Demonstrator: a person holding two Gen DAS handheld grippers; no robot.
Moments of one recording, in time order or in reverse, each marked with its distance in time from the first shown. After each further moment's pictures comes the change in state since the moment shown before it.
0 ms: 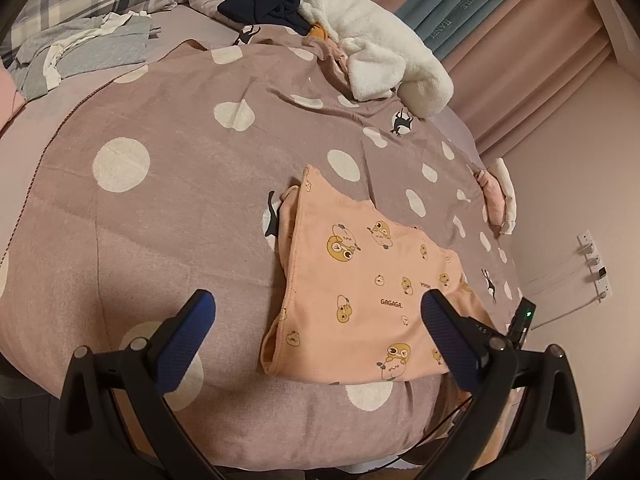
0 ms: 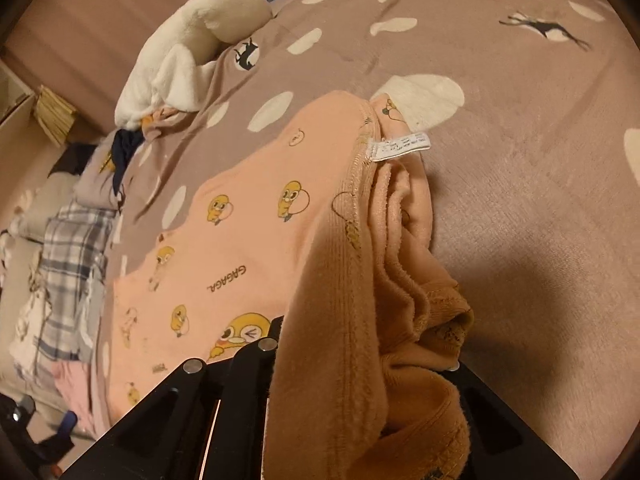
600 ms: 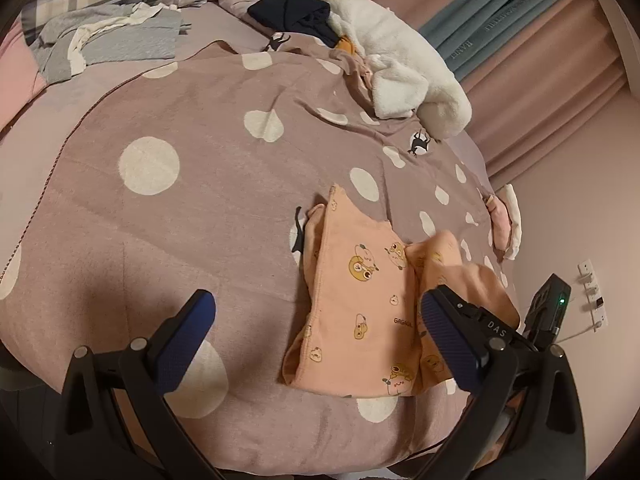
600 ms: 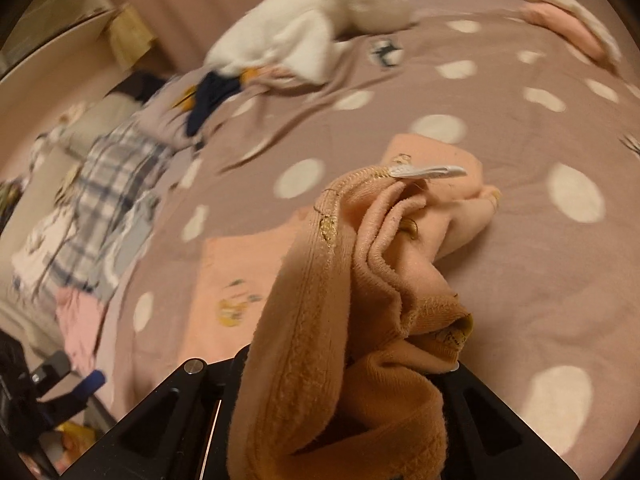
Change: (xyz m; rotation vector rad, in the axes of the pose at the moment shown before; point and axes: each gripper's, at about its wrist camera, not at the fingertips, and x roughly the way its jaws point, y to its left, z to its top) left arm -0.009 0.026 0.011 -0.095 -0.029 0.011; right arm 0.007 0.136 -0.009 -0.330 0.034 0.108
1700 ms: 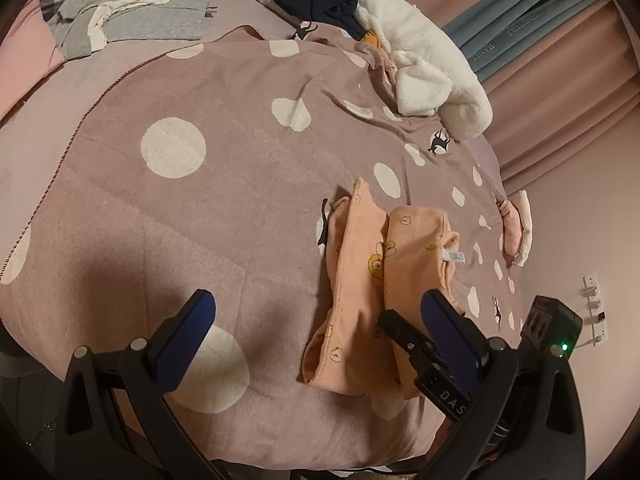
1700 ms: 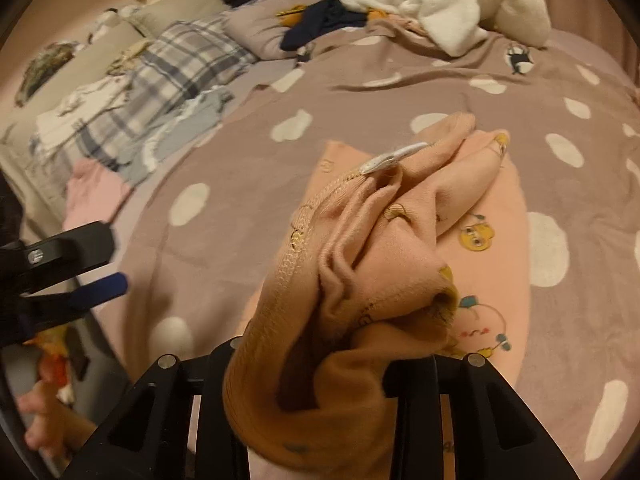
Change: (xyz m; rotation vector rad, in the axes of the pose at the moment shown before) left arm -0.001 0.013 -0.001 -0.060 0.027 0.039; right arm 0.038 0.093 -0.044 -0.348 0.145 0.038
